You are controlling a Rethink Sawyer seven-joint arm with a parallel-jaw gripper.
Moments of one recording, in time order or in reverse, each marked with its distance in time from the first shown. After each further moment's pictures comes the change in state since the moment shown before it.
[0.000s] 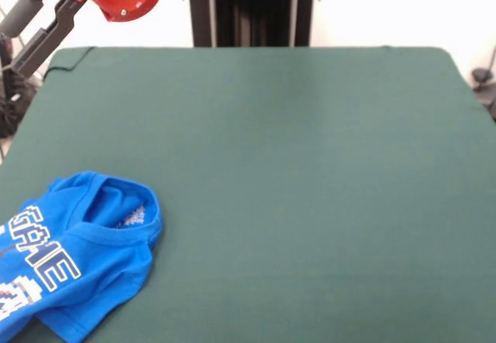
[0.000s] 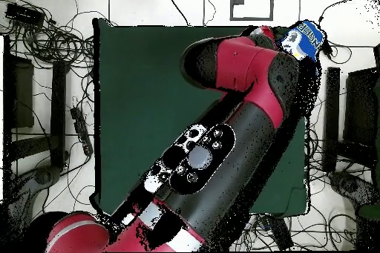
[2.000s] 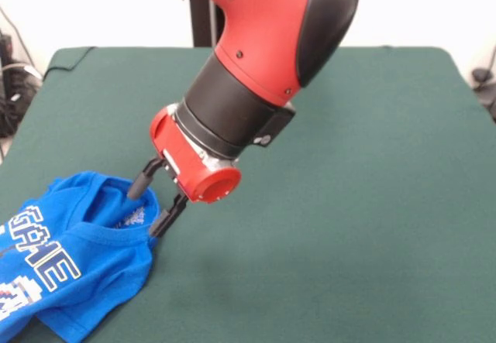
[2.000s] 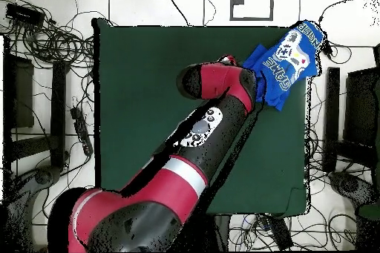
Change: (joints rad) arm -0.002 0.213 0.172 -0.001 -0.001 -0.094 0.000
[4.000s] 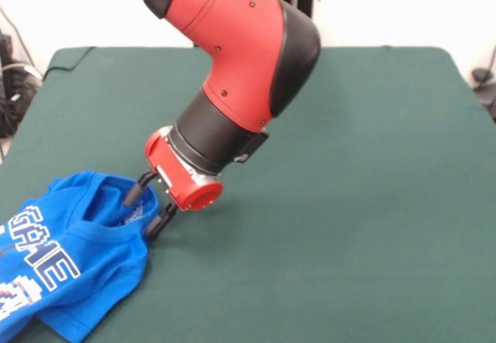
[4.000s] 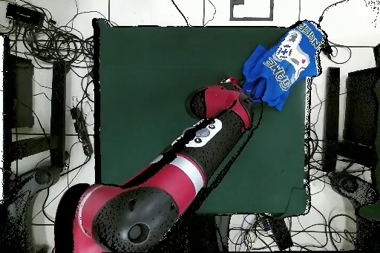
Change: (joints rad) arm 0.009 0.087 0.000 0.118 -0.003 -0.185 0.000
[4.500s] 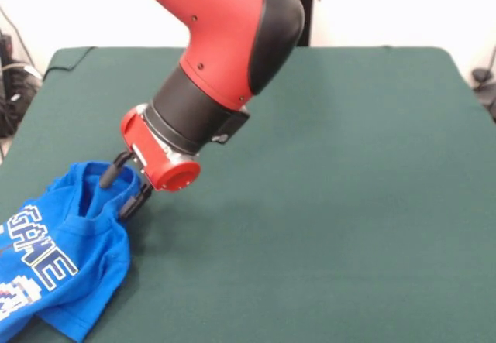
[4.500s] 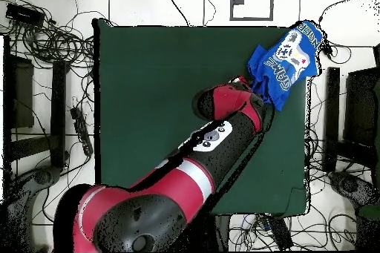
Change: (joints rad) arm -0.021 -0.062 0.000 0.030 -0.041 0.000 0.000
